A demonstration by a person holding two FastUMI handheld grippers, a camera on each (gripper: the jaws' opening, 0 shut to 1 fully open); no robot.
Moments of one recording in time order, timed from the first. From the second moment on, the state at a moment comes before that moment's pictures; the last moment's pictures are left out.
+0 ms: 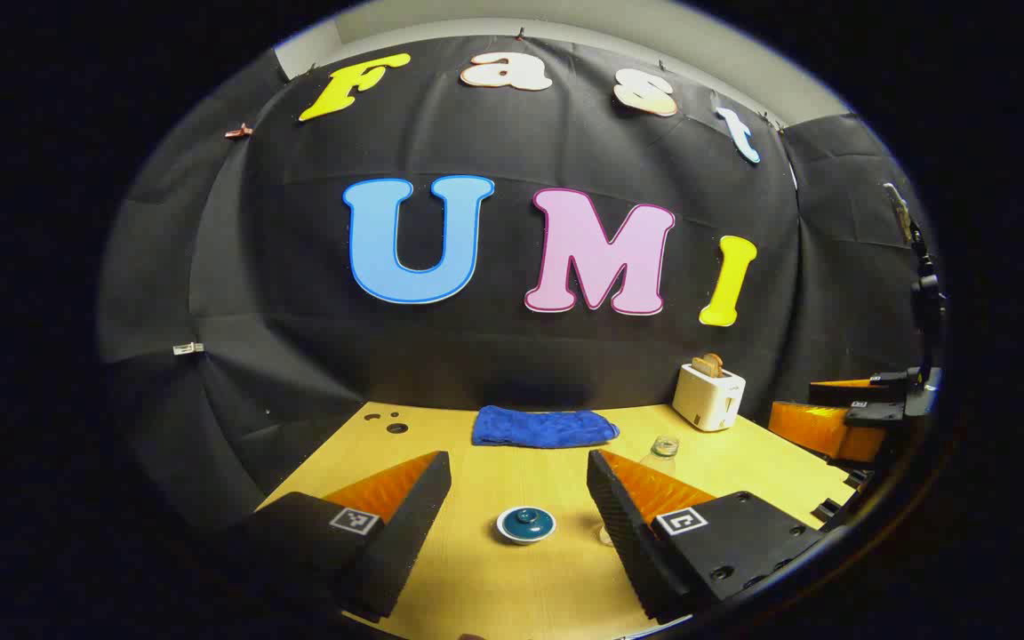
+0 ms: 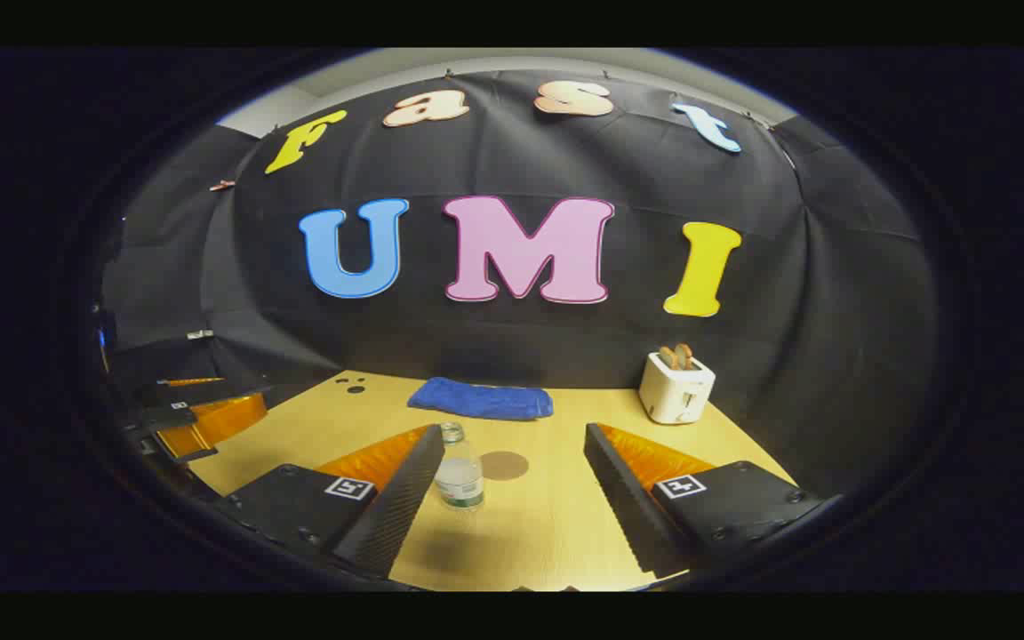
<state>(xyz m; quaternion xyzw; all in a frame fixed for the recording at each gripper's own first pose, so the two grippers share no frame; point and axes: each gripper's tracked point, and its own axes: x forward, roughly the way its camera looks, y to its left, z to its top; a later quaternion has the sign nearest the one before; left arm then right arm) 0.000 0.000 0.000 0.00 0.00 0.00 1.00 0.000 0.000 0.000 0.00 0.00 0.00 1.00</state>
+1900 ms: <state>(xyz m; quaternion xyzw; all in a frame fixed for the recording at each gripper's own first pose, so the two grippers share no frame) 0.163 -0.020 -0.182 0.05 0.11 -0.05 0.99 0.075 0.022 -0.148 0.01 0.11 0.07 0.99</state>
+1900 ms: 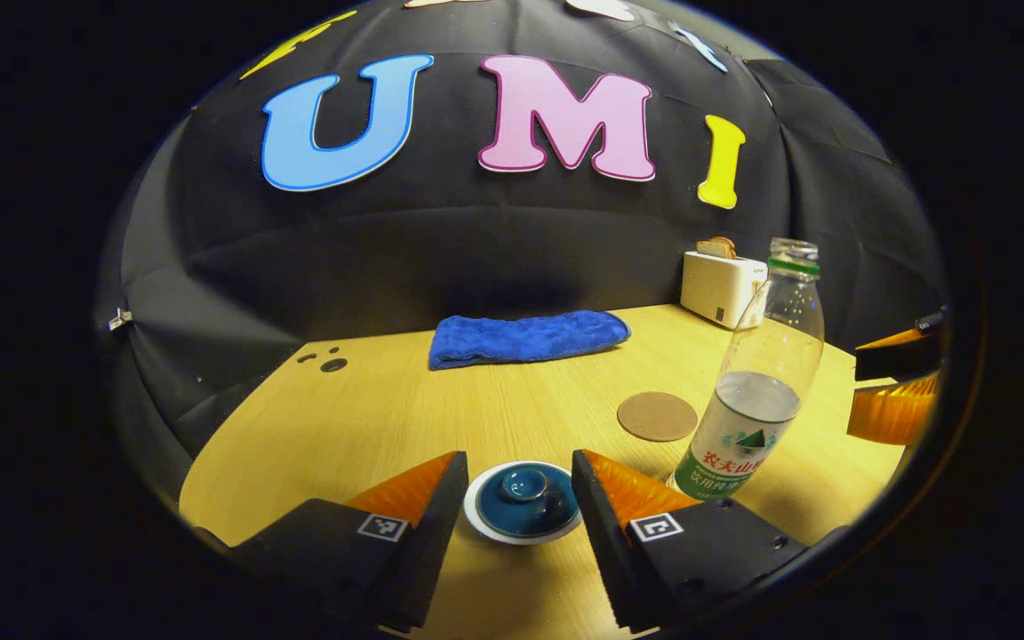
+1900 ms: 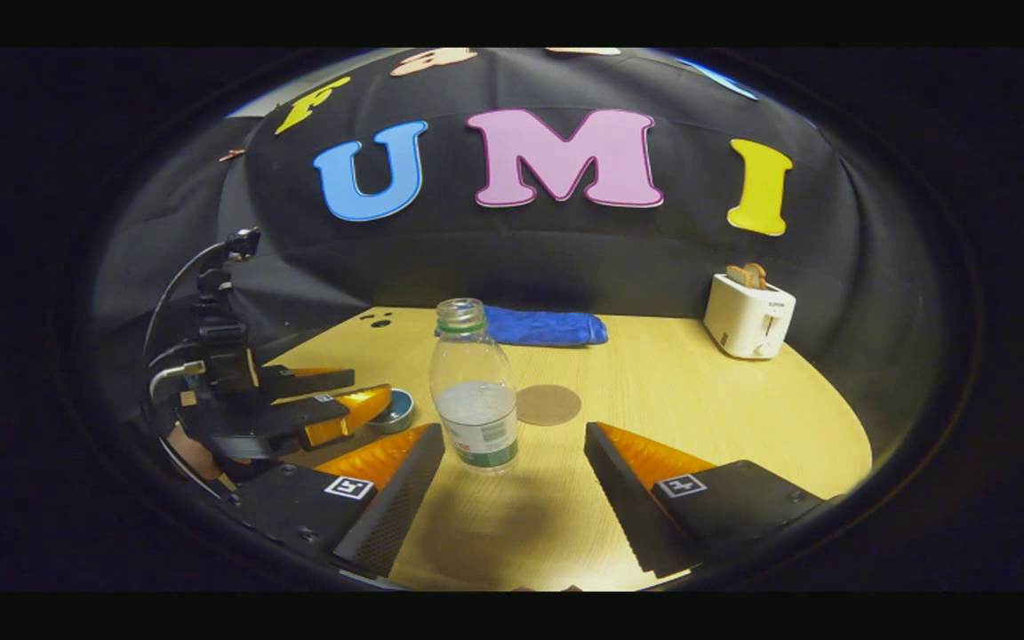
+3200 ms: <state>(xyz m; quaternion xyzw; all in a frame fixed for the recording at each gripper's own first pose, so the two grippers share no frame) 0.156 -0.009 -0.170 0.03 0.08 -0.04 1.00 0.131 0.061 -0.160 0.01 0.07 0.09 0.99</state>
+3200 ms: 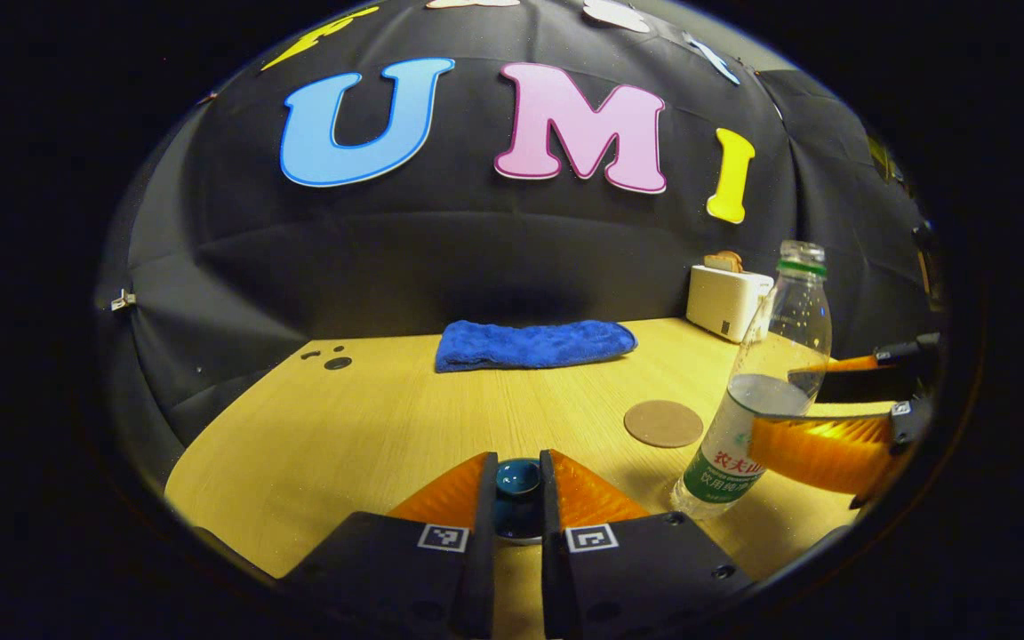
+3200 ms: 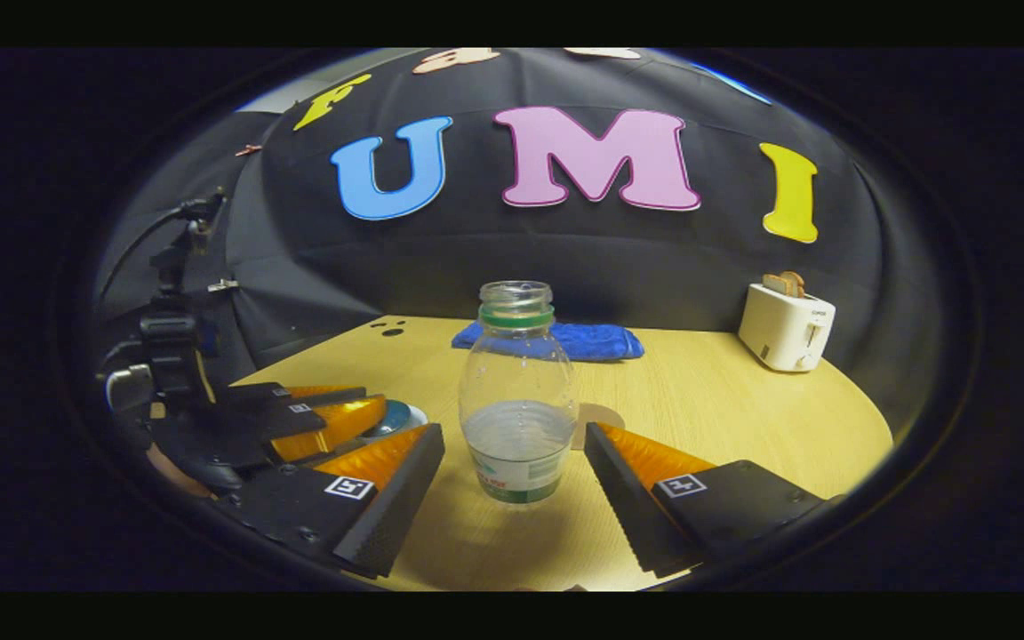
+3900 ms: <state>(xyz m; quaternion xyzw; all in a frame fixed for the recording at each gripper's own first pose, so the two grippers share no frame) 0.139 0.030 -0.181 0.02 0.09 -0.01 1.00 0.160 0.061 -0.170 0.01 0.05 0.03 1.00</state>
